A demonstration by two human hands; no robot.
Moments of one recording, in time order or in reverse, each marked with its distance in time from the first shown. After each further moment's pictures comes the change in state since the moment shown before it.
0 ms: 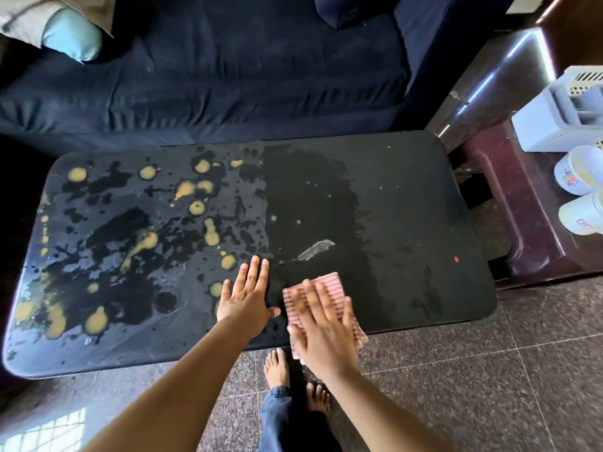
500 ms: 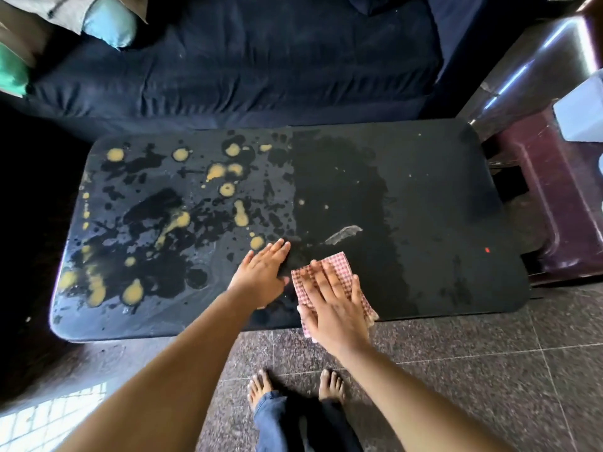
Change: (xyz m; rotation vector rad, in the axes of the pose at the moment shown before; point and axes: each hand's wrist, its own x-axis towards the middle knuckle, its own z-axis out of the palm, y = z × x) left_hand 0.002 -0.035 -0.015 -0.140 0.101 0.174; right_hand 0.014 -0.020 0.005 -0.064 -0.038 -0.146
